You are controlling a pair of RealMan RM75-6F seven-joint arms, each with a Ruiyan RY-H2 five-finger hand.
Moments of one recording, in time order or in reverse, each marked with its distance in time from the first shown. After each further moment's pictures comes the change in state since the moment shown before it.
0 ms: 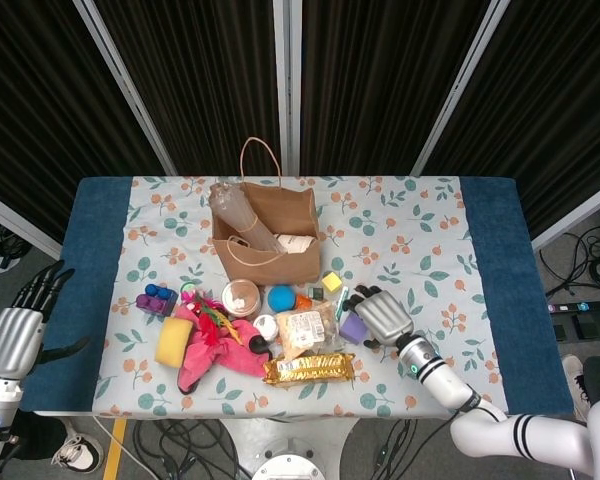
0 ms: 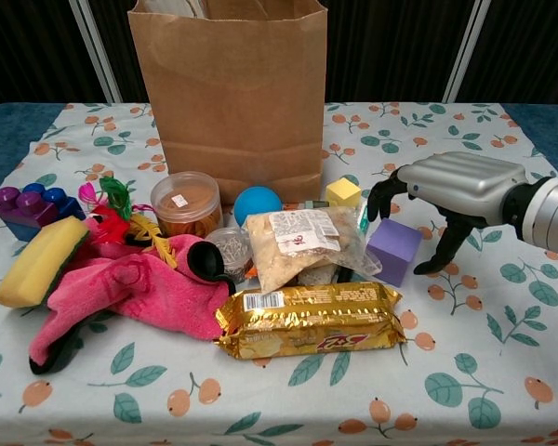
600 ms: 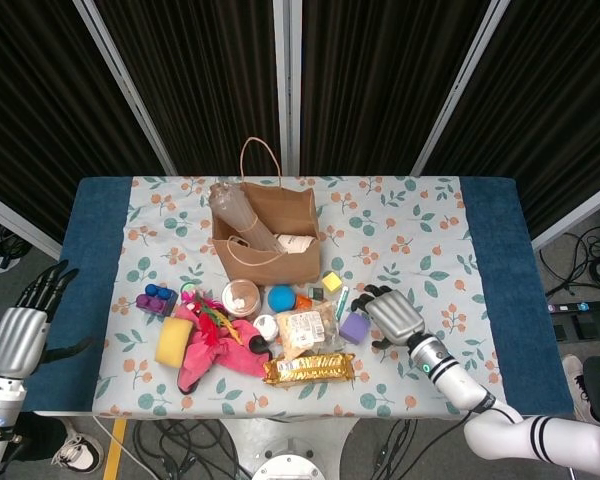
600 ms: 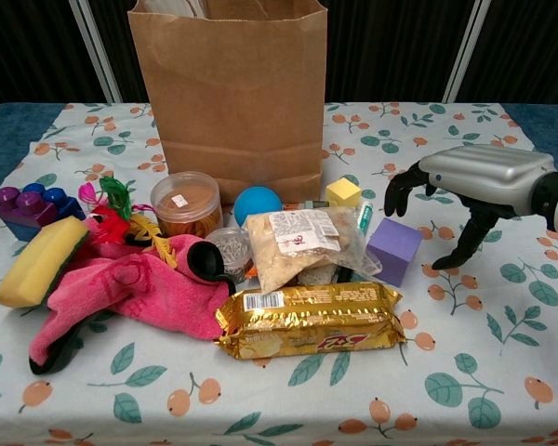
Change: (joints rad) left arm -0.005 0.001 0.000 -0.019 0.000 -0.006 0.022; right arm -0.005 0.080 -0.007 -0.059 -0.009 -0.002 0.067
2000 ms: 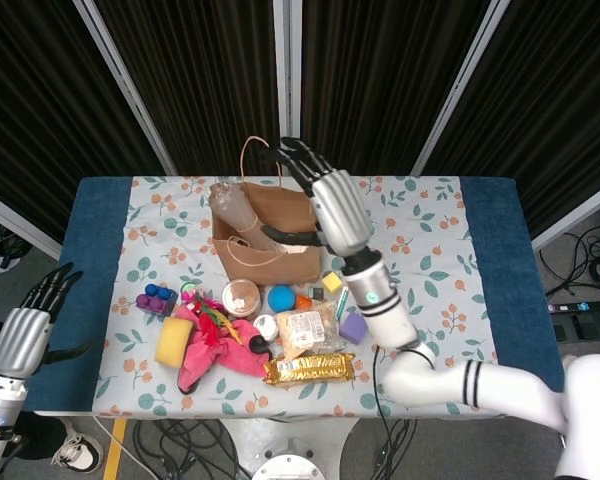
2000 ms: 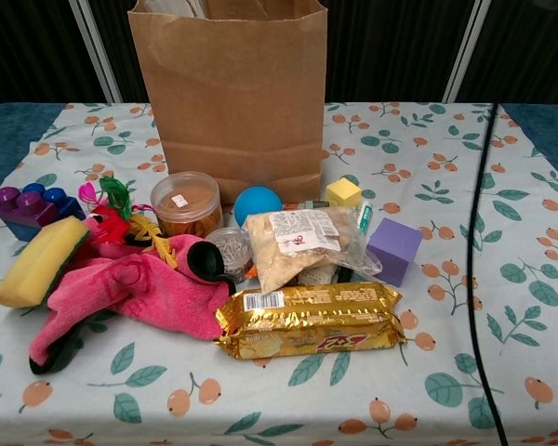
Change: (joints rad) left arm -0.010 -0.002 0.011 0.020 0.012 -0.028 -0.044; right arm 0.269 -0.078 0.501 -0.127 0.019 0.366 0.245
